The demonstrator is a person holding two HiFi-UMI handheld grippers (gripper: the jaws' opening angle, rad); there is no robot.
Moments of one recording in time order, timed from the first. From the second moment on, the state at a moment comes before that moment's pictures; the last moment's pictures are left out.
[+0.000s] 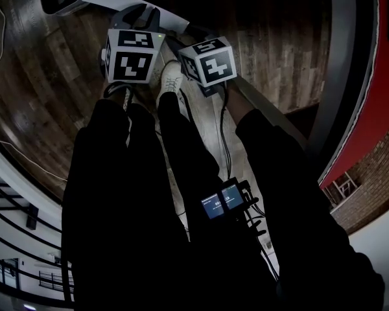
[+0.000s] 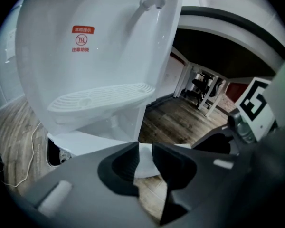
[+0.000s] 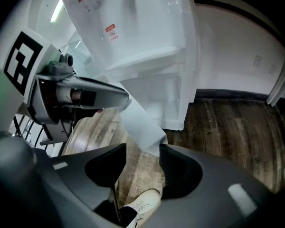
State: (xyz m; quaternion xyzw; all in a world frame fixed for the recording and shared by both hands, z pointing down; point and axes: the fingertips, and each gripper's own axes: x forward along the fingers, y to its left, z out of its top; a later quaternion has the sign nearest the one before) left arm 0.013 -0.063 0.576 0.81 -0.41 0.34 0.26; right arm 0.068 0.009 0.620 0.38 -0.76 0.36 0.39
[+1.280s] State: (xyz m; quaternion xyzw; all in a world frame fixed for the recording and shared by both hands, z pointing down) left arm -0.016 -0.042 0.587 0.79 -0.40 0.38 0.26; right arm 0.051 0.047 0.608 0.28 -0.81 0.35 0.37
